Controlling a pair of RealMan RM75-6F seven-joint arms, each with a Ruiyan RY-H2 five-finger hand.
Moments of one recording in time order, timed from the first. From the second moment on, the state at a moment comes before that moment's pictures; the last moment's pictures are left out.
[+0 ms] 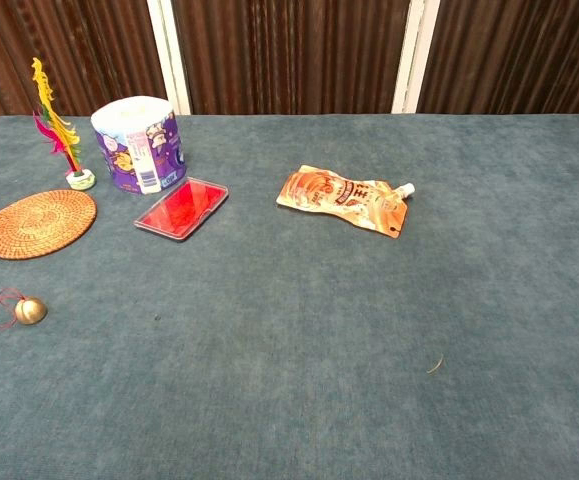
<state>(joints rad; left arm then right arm) -0.08 -1.14 0.05 -1.65 1.57 1.51 0.13 0.09 -1.12 -0.05 -1.62 -1.66 1.45 -0.07</state>
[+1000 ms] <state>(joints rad) -0.27 -1.61 -0.06 -1.24 1.50 1.27 0.20 0.11 -1.14 -0.04 -1.59 -1.65 1.43 -0.04</state>
